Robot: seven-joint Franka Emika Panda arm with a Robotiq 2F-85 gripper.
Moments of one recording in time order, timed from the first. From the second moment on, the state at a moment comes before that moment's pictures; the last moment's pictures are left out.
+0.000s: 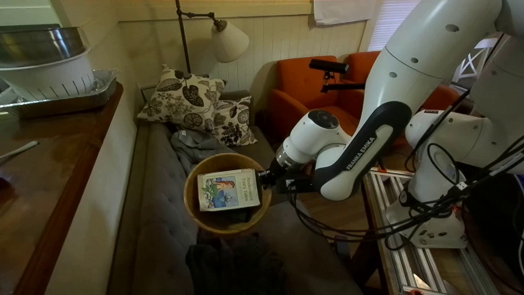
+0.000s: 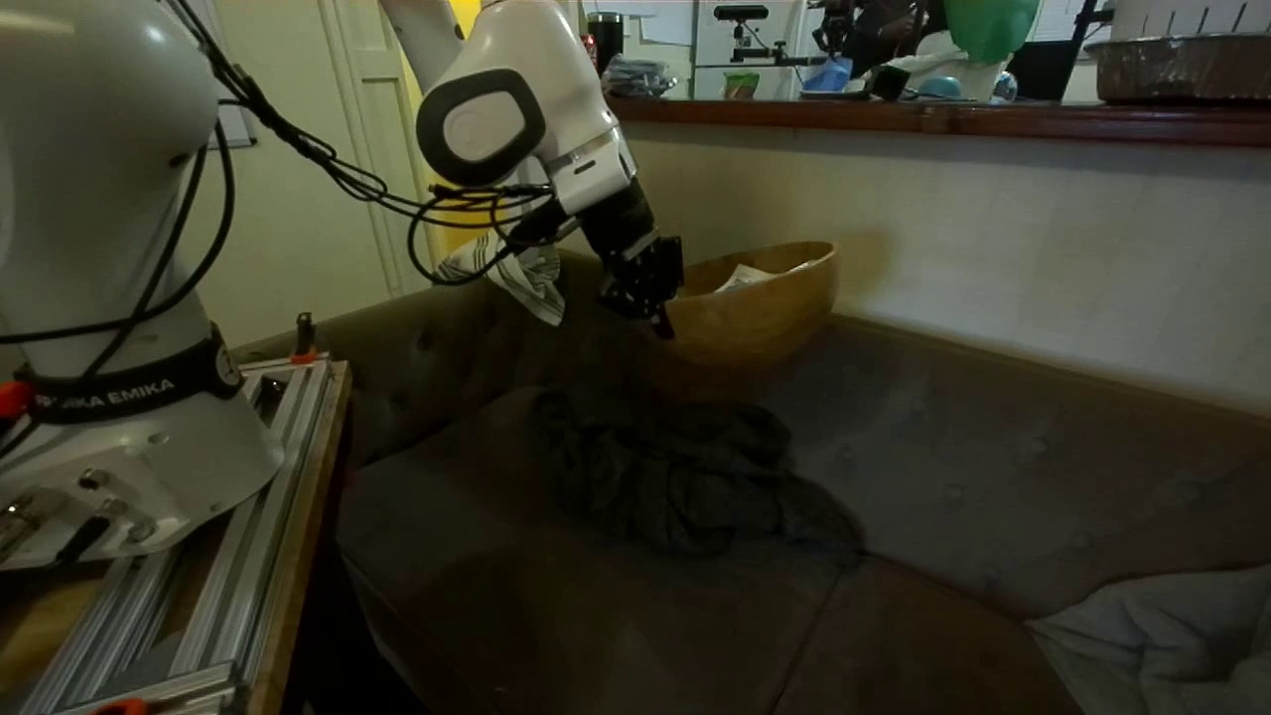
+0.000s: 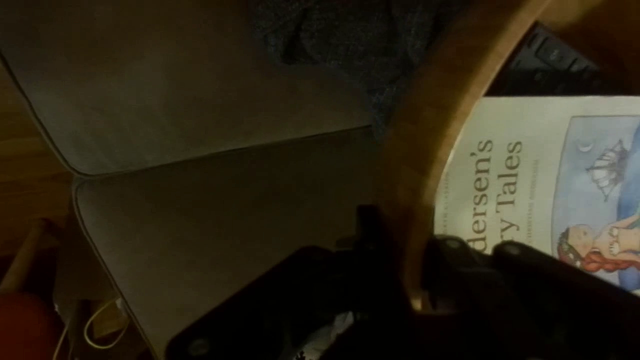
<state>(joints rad) 1.21 0.24 -1.01 -2.75 0.30 3.27 1.02</state>
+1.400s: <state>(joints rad) 1.57 0.13 -1.41 -2.70 0.30 3.09 0.90</state>
